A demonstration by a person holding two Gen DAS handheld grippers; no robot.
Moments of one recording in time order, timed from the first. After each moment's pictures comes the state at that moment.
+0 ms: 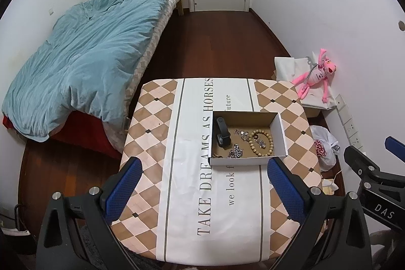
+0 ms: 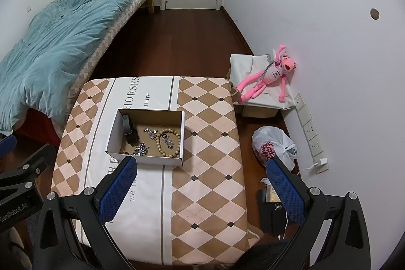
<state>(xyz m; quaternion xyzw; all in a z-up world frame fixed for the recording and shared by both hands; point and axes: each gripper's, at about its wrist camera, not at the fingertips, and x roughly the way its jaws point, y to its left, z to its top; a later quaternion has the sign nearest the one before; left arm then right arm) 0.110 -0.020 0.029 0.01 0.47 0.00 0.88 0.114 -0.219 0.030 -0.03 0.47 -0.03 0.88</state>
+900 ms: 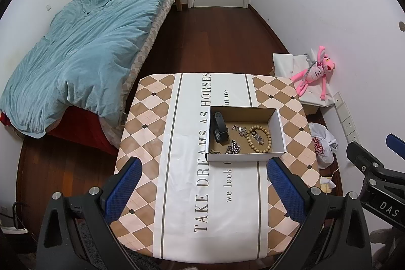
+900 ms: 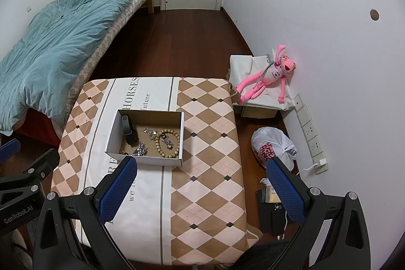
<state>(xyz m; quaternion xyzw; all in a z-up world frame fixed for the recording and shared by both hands) 0.110 -0.020 0.022 0.01 0.48 -0.01 0.88 0.114 -0.221 0.031 -0.03 0.47 -0.03 0.88</state>
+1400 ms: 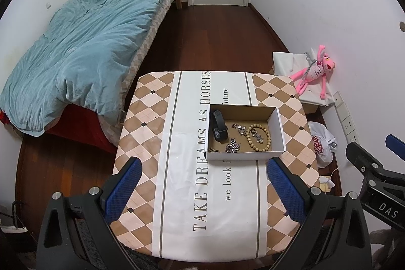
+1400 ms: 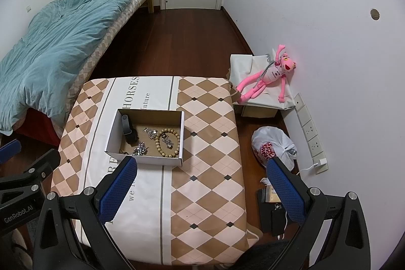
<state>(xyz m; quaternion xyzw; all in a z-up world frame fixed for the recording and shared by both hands) 0.110 -0.021 0.019 0.00 0.48 0.00 0.88 0.114 -0.222 0.031 -0.03 0.47 -0.03 0.88</state>
